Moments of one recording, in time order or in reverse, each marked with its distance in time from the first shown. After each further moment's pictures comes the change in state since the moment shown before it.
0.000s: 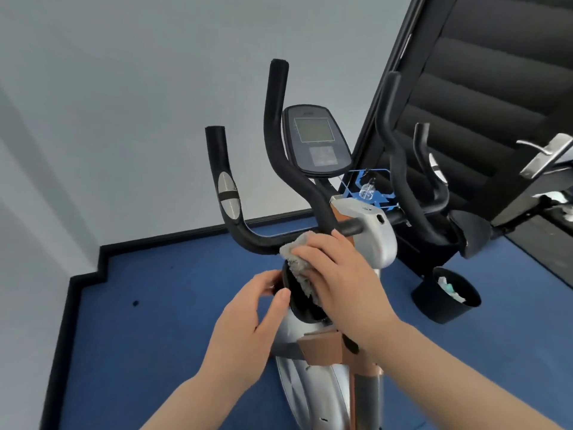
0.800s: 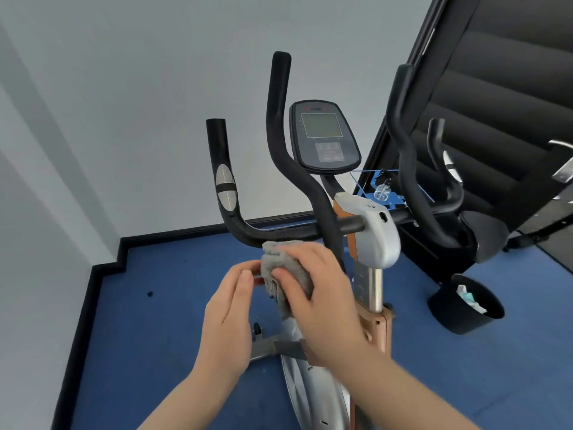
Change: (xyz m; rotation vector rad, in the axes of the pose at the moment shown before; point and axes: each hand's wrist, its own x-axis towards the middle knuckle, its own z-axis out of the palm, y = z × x) left_hand -0.001 0.001 0.019 -0.290 0.271 0.022; right_hand -0.010 -0.026 0.006 0.552 0.079 0.326
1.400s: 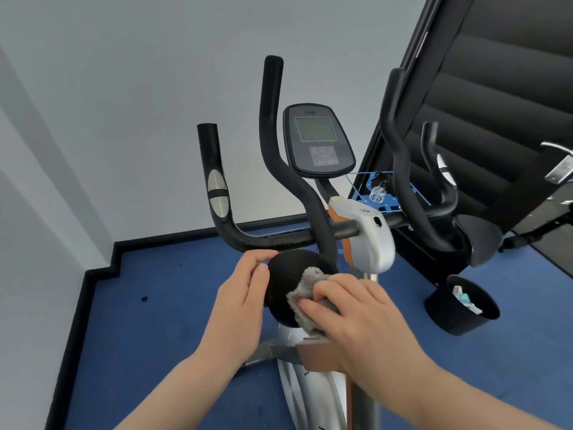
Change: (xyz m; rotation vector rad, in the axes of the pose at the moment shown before) left_hand 0.024 0.008 0.012 0.135 -0.114 -0.002; right_hand -0.024 0.018 -0.058 -0.815 -0.323 -0.395
